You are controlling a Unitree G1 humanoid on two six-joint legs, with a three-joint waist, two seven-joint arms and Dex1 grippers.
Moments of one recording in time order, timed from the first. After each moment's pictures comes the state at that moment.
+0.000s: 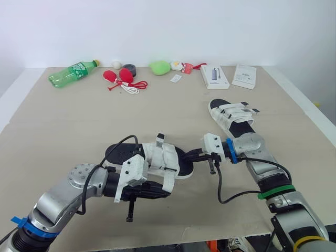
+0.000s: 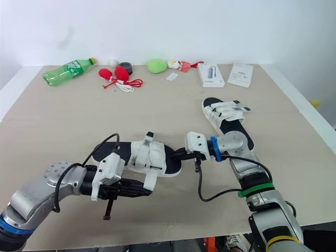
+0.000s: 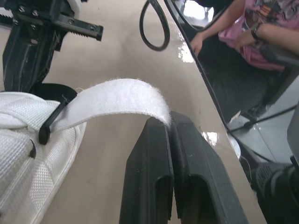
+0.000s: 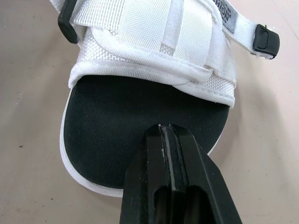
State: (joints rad) left arm -0.20 0.72 -0.23 -0.58 -0.54 0.56 -1.08; right arm -0.62 -0.57 0.26 0.40 0.12 -0.16 1.38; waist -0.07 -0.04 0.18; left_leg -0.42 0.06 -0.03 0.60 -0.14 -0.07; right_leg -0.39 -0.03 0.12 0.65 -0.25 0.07
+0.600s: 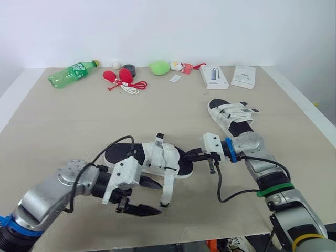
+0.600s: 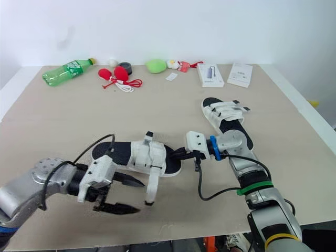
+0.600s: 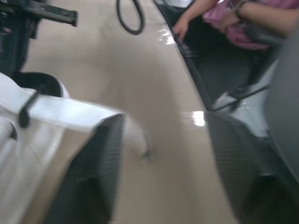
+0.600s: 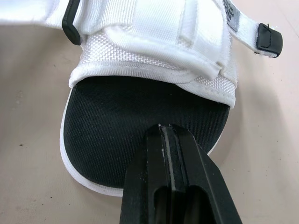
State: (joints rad) left arm -0.21 0.89 -0.14 -0.64 -0.70 0.65 -1.17; right arm -0.65 -0.56 0.27 0.44 0.12 -0.18 1.39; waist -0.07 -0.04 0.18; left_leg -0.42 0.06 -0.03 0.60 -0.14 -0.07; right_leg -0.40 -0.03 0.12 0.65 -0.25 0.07
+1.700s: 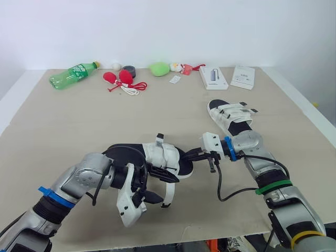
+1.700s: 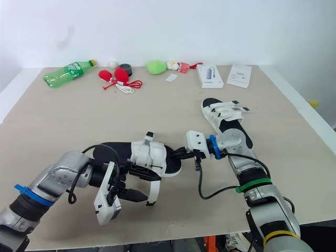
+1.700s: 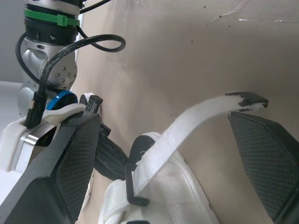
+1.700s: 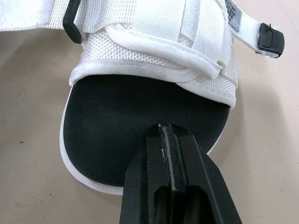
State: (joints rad) left arm -0.45 0.68 -0.41 -0.09 0.17 -0.89 -1.06; right arm -0.66 -0.56 0.27 0.48 0.11 -0.21 1.41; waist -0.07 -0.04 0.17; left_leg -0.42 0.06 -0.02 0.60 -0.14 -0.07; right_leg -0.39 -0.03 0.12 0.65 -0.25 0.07
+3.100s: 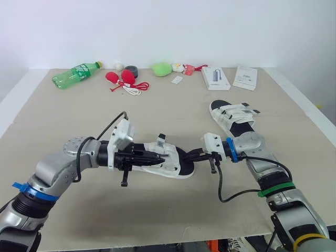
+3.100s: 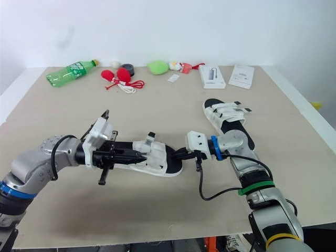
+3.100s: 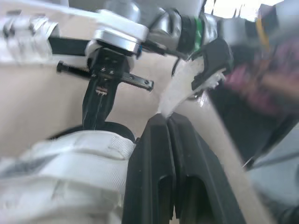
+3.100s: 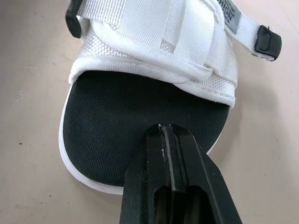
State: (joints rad) left arm -0.48 0.77 -0.20 -0.23 -0.94 0.62 -1.05; right arm -0.65 -0.57 0.27 0.45 0.11 -0.18 1.39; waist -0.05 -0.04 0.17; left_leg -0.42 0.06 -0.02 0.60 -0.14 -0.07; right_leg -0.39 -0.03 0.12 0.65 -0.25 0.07
